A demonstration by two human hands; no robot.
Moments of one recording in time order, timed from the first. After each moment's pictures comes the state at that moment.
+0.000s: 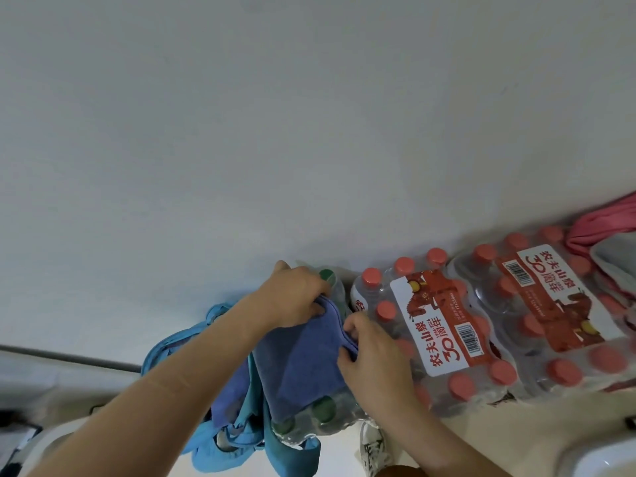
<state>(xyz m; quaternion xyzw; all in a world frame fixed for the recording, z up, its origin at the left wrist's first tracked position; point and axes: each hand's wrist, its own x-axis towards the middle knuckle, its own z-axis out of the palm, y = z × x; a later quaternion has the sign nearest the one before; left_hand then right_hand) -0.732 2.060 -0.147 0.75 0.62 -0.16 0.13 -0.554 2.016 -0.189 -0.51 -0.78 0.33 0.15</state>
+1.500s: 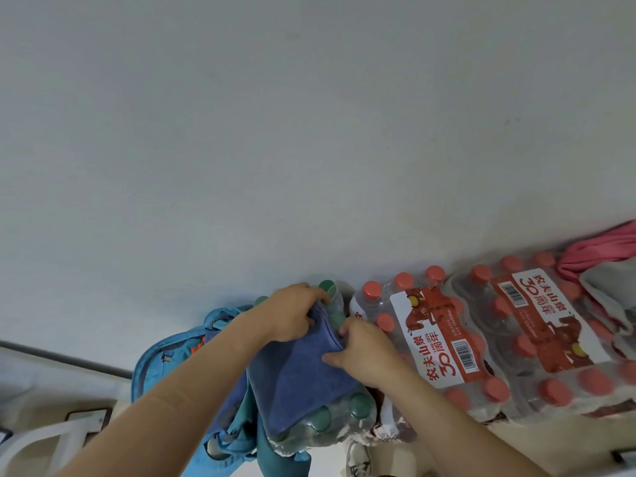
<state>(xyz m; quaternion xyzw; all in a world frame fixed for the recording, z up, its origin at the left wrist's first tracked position) -0.740 2.045 -0.156 0.67 0.69 -0.06 0.28 -0.571 2.055 -0.193 -0.47 -0.77 0.43 -0.01</state>
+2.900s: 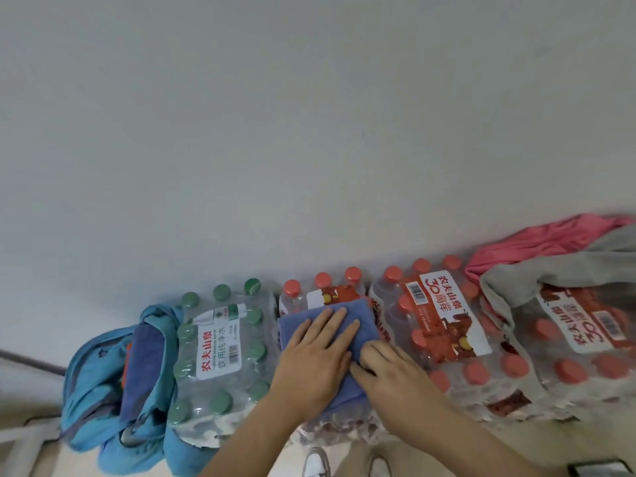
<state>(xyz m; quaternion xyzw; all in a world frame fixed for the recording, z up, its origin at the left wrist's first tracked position) -0.541 2.017 -0.203 0.72 0.68 0.06 0.05 -0.367 2.073 -0.197 -0.21 -0.97 0.03 0.12</state>
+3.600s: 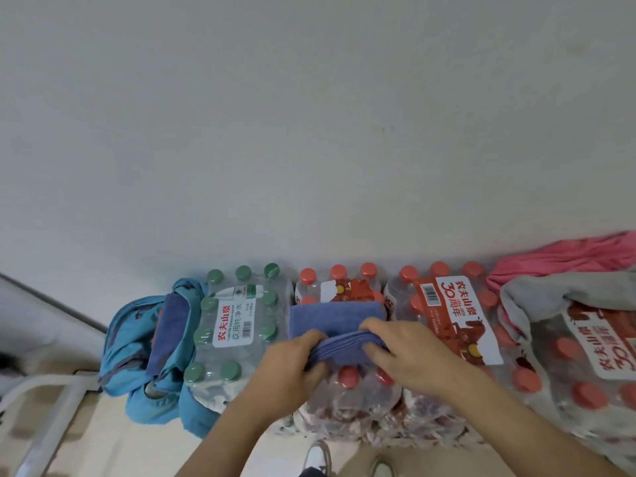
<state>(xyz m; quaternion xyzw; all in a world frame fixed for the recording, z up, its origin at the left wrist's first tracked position) -0.535 1.975 -0.165 0.58 0.77 0.19 0.21 -0.367 2.119 -0.166 -0.21 -0.94 0.26 0.03</state>
